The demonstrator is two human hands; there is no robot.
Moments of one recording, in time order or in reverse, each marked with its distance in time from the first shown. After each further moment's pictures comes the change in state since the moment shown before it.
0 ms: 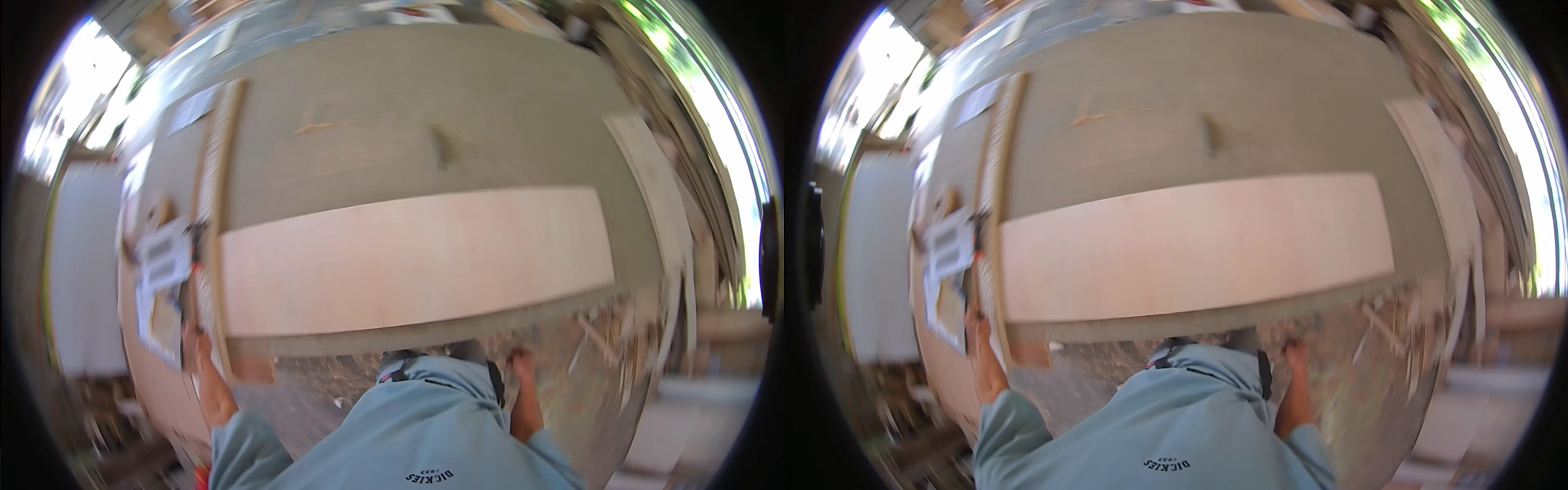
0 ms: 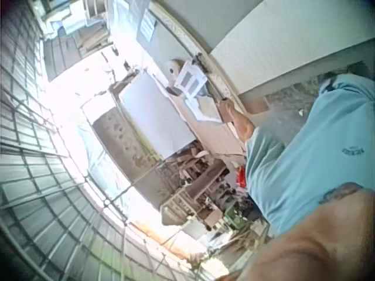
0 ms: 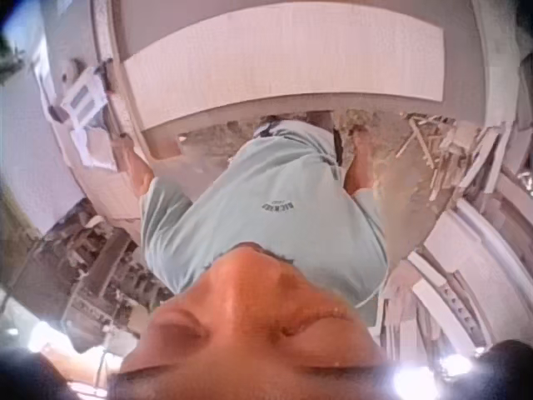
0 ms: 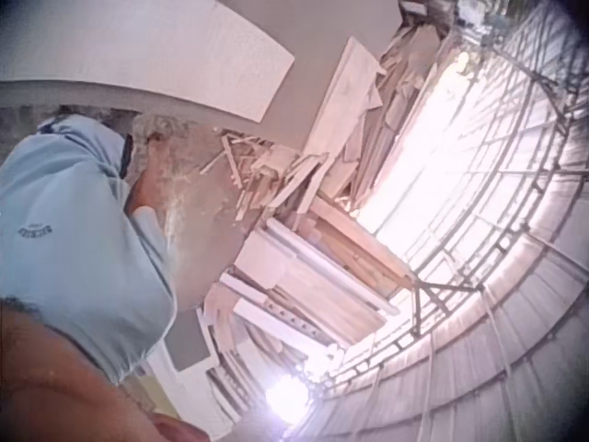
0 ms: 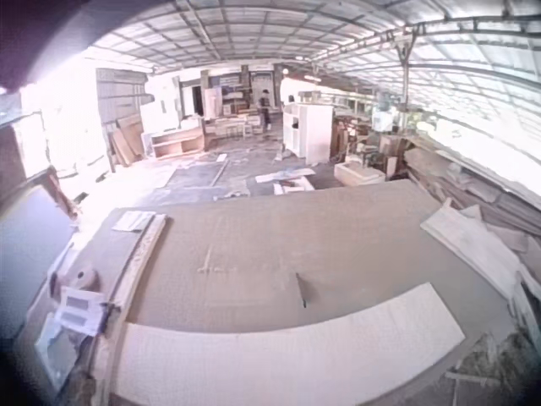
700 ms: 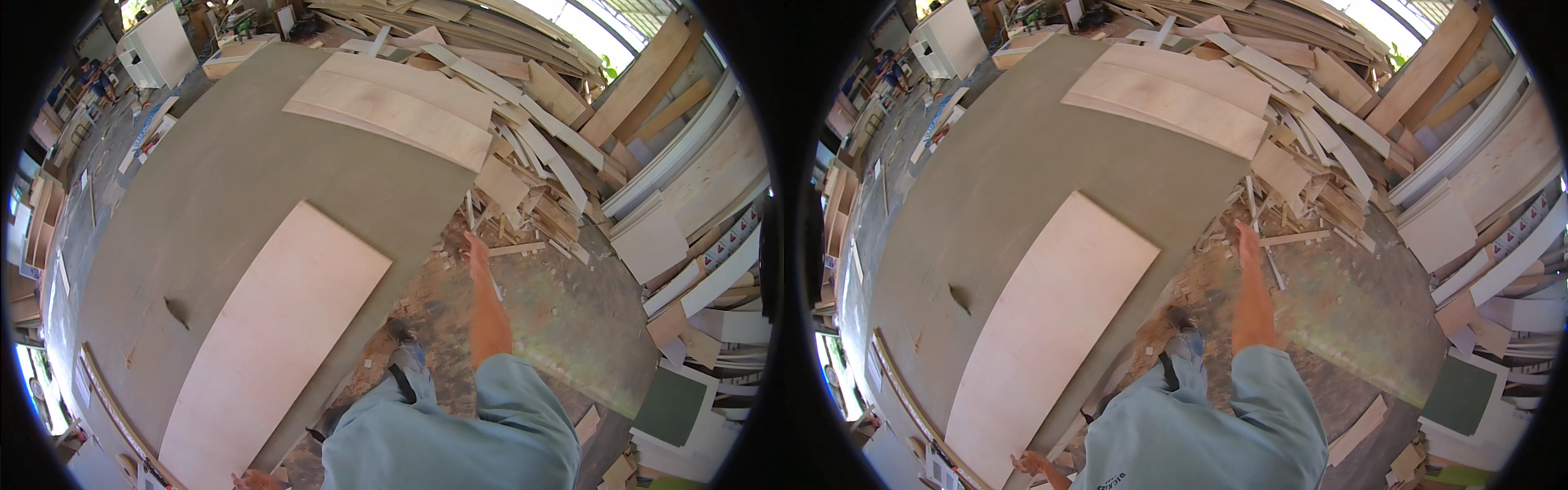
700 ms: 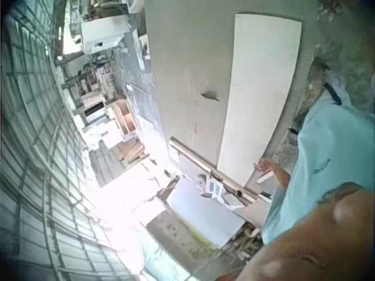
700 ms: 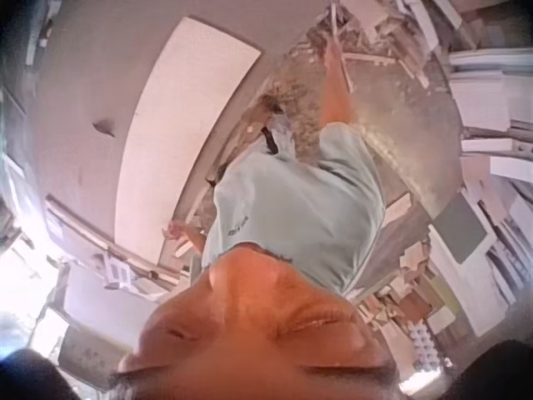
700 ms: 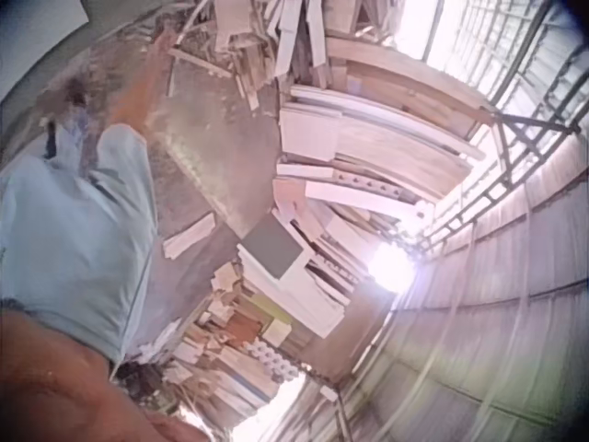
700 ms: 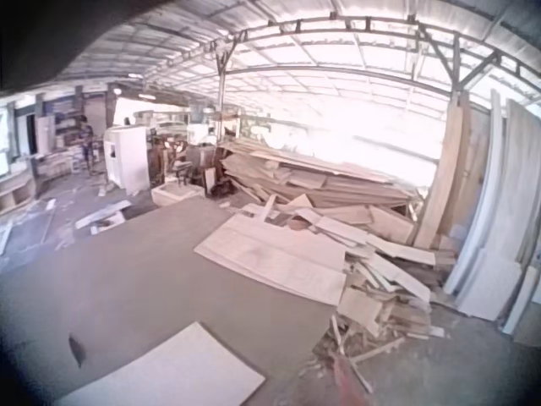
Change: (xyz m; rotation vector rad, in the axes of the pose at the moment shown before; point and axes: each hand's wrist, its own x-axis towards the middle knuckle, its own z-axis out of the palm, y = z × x) left_hand -0.232 0.339 0.046 0.016 0.187 -0.153; right_hand 0.179 0.107 -0.347 1.221 0.707 0.266
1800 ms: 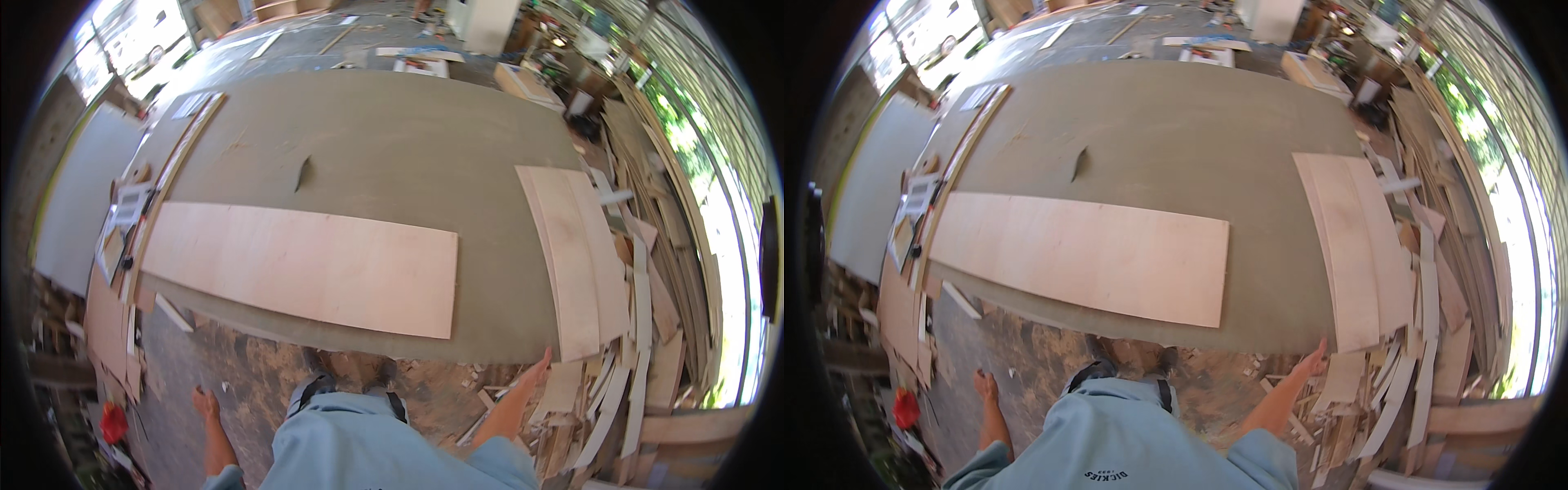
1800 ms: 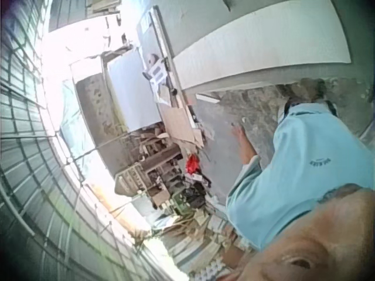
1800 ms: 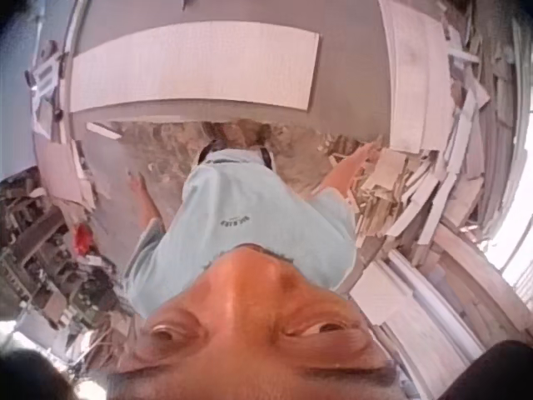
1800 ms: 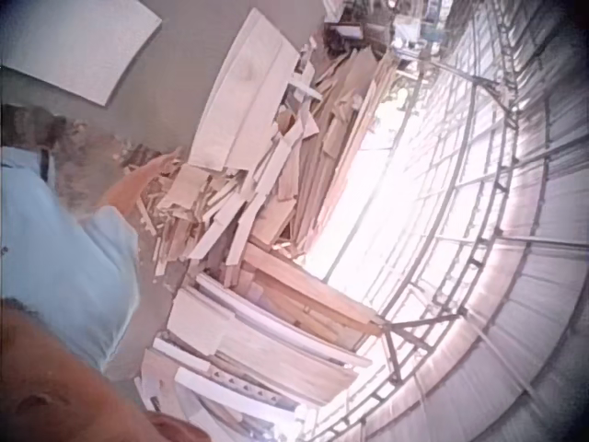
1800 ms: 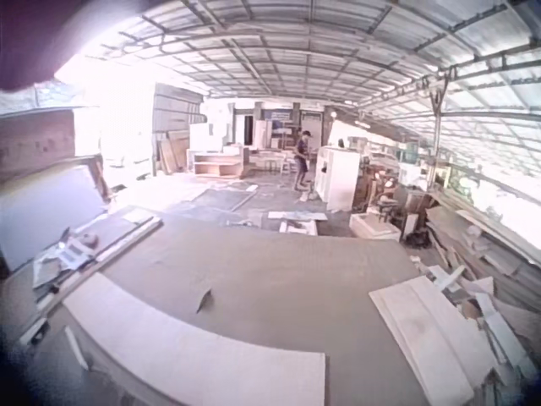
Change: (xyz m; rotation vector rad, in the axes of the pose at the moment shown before) left_hand -0.303 -0.060 -0.146 -0.209 -0.243 -0.492; right_hand 0.098 -0.096 0.073 -0.143 0.020 -0.145
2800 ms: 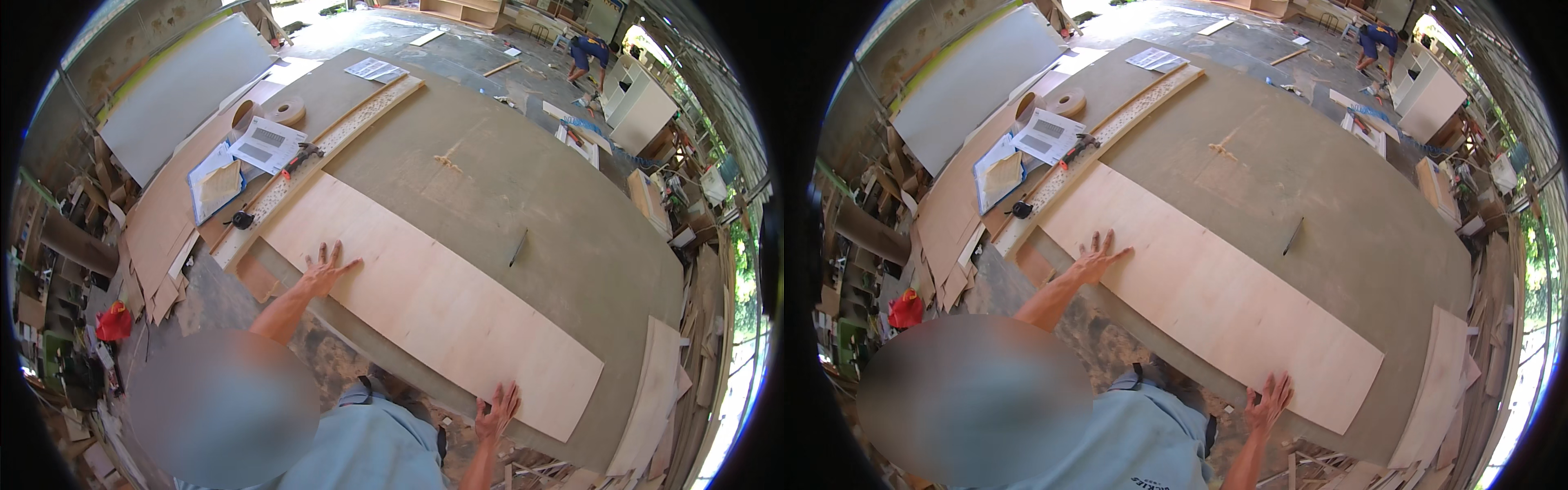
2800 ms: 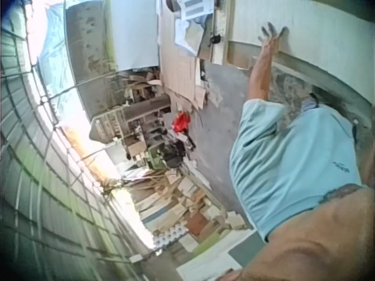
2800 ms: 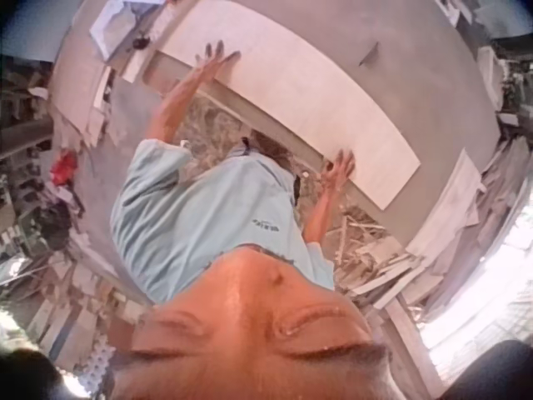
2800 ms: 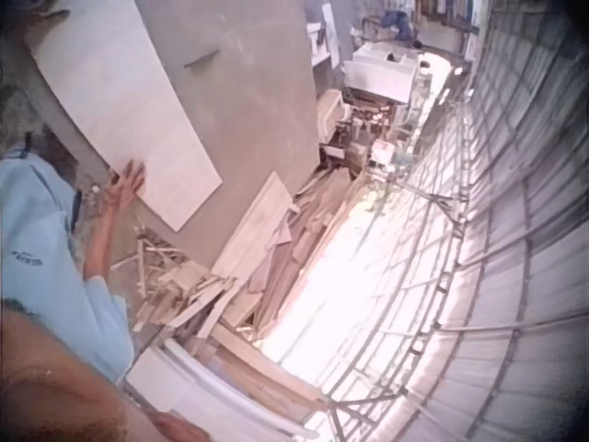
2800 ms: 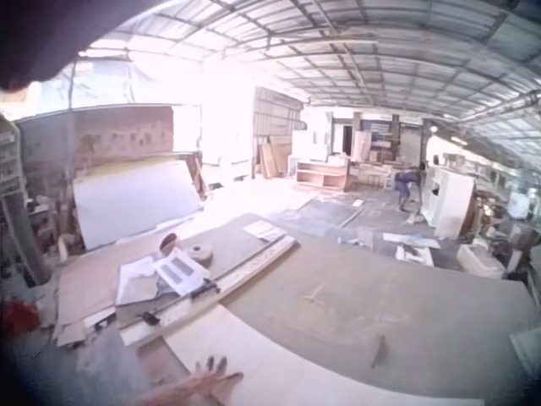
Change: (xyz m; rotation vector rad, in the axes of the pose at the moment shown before) left_hand 0.339 0.254 -0.009 0.510 -0.606 0.847; right_hand -0.493 0.094 0.124 -1.016 -1.036 -1.485
